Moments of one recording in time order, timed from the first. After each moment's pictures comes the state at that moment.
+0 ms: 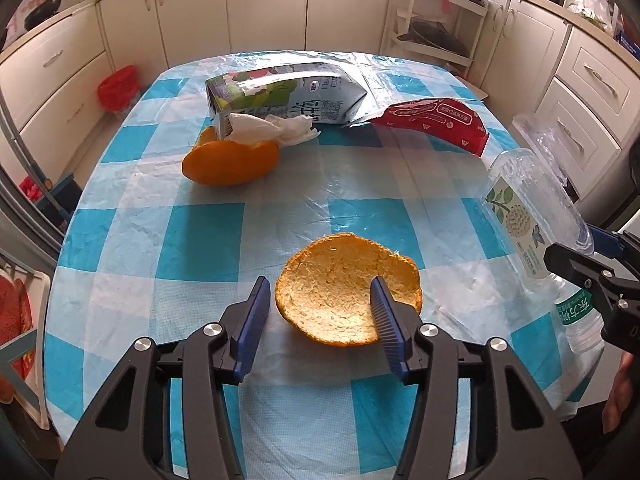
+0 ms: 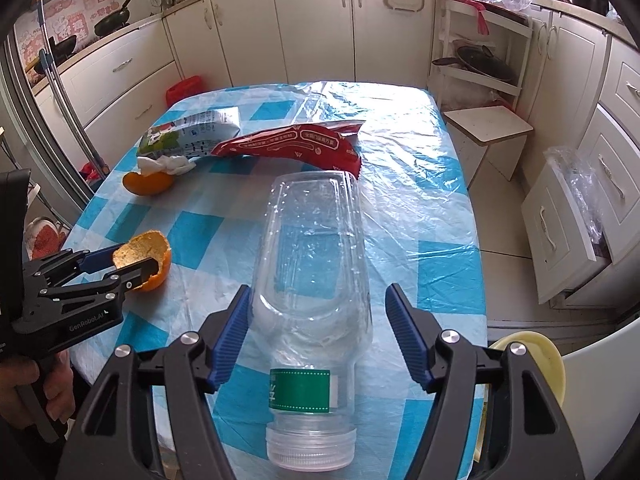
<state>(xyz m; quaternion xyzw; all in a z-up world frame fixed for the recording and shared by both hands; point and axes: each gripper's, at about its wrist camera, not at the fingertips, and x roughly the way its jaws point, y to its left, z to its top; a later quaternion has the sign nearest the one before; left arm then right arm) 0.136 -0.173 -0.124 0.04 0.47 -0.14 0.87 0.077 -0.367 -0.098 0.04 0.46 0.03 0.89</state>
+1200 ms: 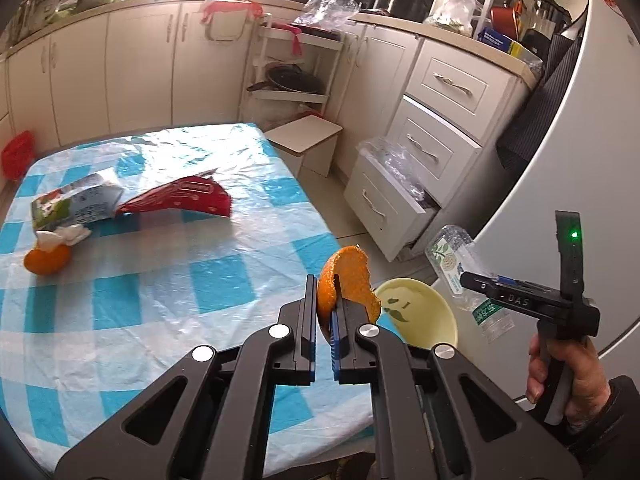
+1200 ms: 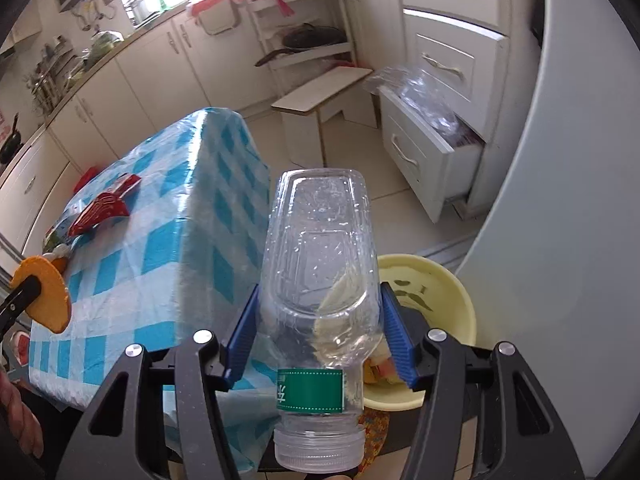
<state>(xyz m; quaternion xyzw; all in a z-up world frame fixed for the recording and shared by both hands) 0.057 -0.312 -0.047 0.00 0.39 -0.35 0.85 -0.037 -0.566 -0.105 0.20 0.44 -0.16 0.86</state>
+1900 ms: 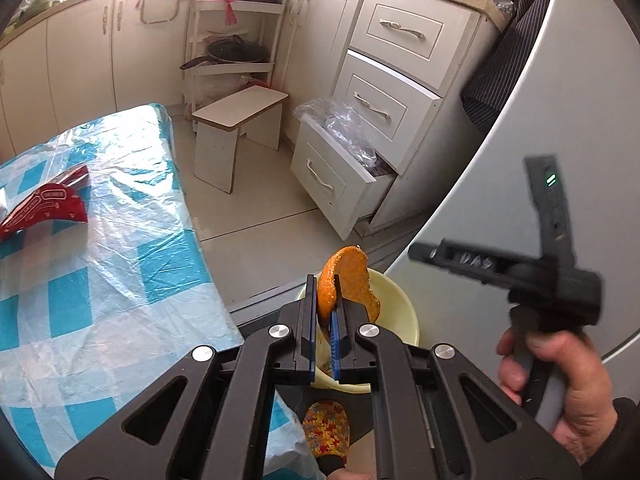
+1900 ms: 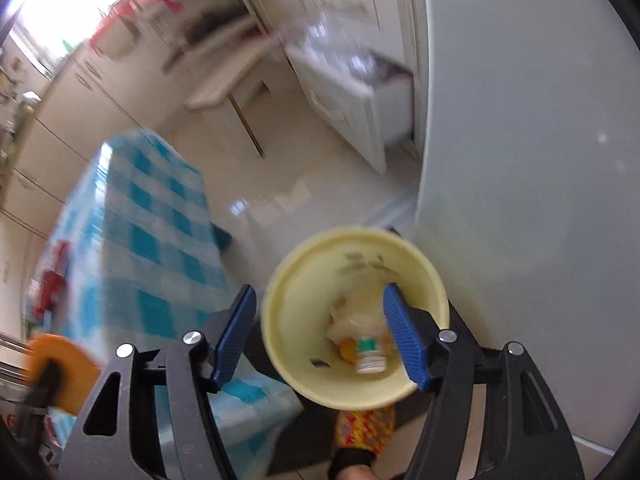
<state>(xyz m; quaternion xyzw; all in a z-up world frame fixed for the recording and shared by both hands) 0.029 -0.451 -0.077 0.05 0.42 -0.40 0.81 -0.042 -0.635 -0.124 0.31 0.44 -0.24 0.81</state>
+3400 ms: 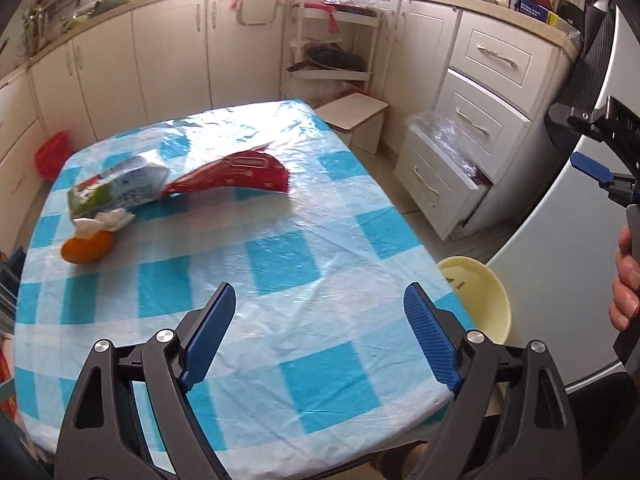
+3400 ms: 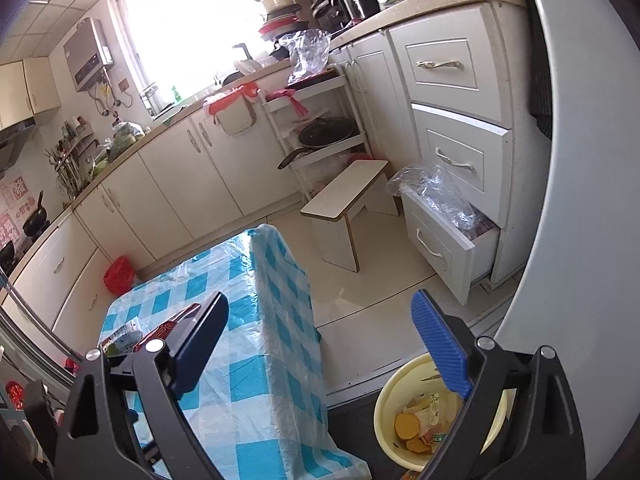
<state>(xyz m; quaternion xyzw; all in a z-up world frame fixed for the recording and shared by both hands) 0.073 -0.287 -0.062 0.06 0.41 -0.27 0.87 -0.011 -0.548 -0.006 0.23 0.28 -0.16 0.92</state>
